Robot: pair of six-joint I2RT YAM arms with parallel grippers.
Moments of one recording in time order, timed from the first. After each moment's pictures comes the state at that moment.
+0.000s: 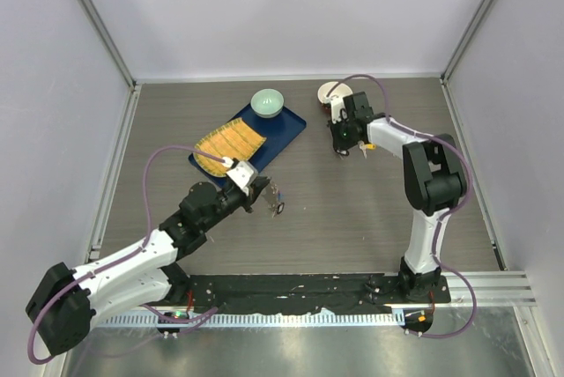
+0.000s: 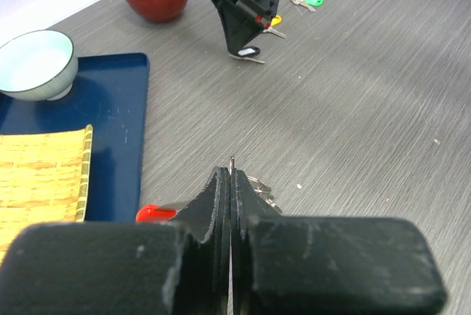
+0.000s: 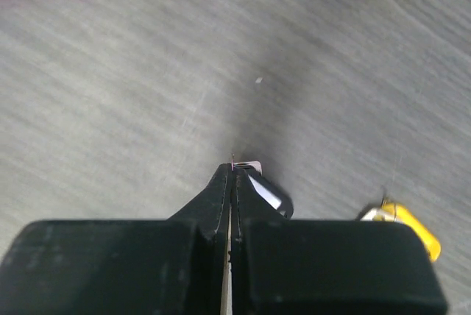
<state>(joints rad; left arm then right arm) -0.78 0.89 0.39 0.42 0.04 0.03 0.29 1.99 1.36 -0.30 -0.18 -0.19</state>
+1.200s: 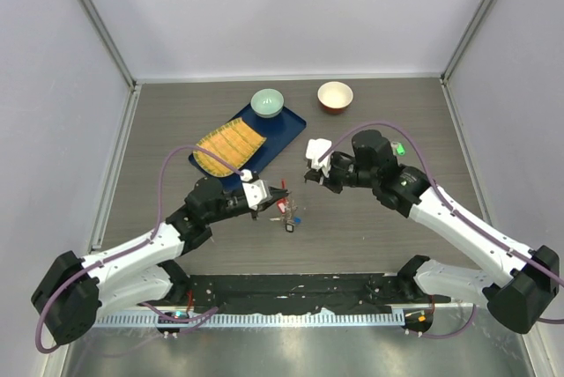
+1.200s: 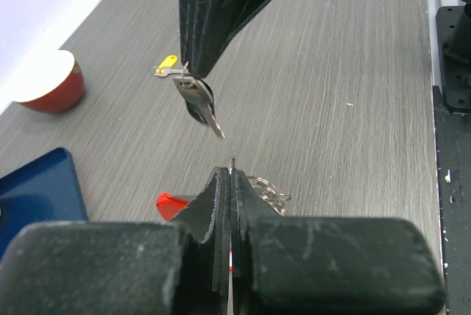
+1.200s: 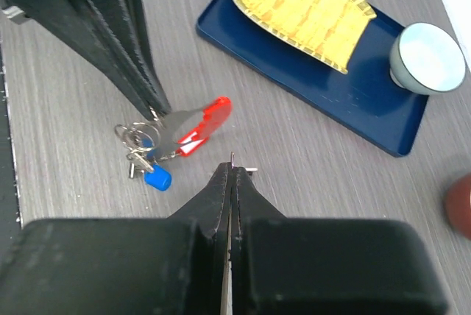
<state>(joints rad) -0.78 0.98 0.42 0.49 0.45 0.26 0.68 1.08 0.94 -0.32 -0.44 -0.51</state>
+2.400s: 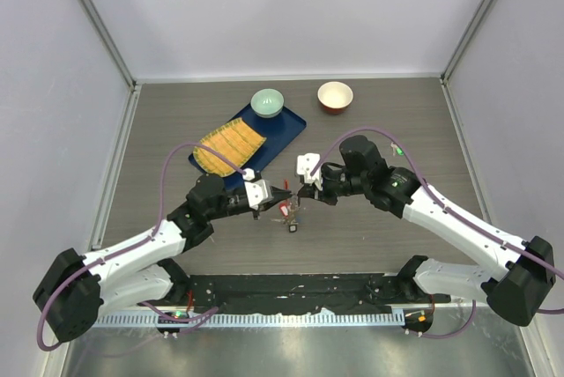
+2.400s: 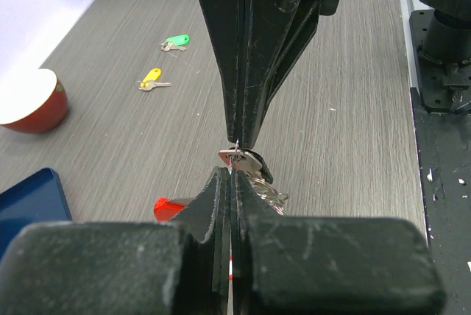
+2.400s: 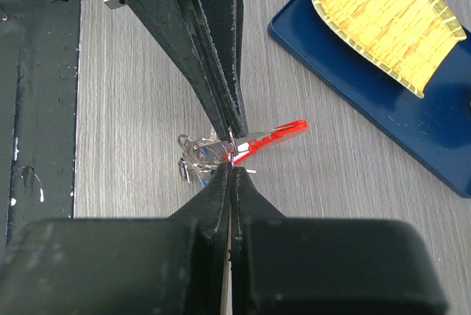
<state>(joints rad) -0.78 1.01 0.46 0.48 0.53 0.27 0.75 1.12 0.94 -0.39 -0.55 -0.56</state>
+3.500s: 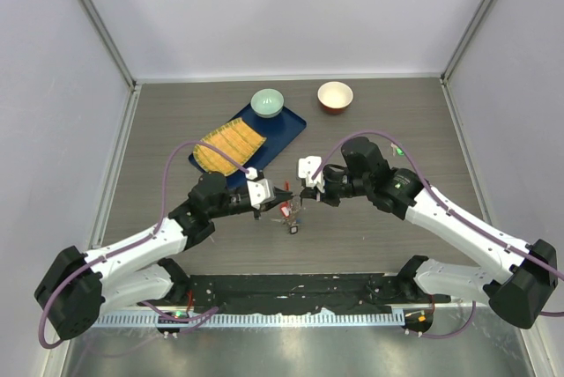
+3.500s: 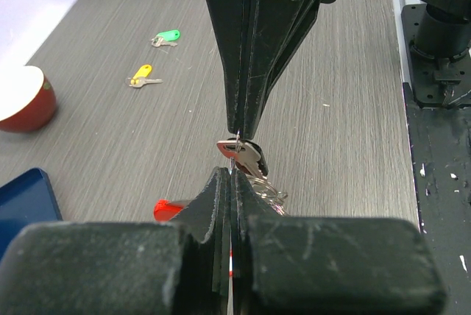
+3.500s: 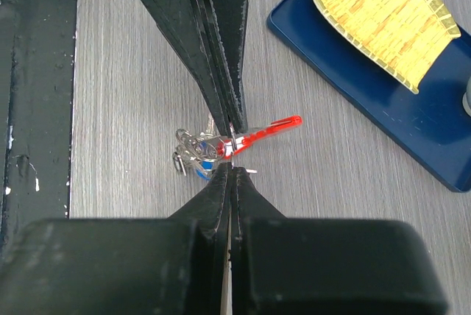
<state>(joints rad) -0.78 1.03 0.48 0.45 0.55 0.27 0.76 1.10 0.94 -0.43 -0.53 -0.59</state>
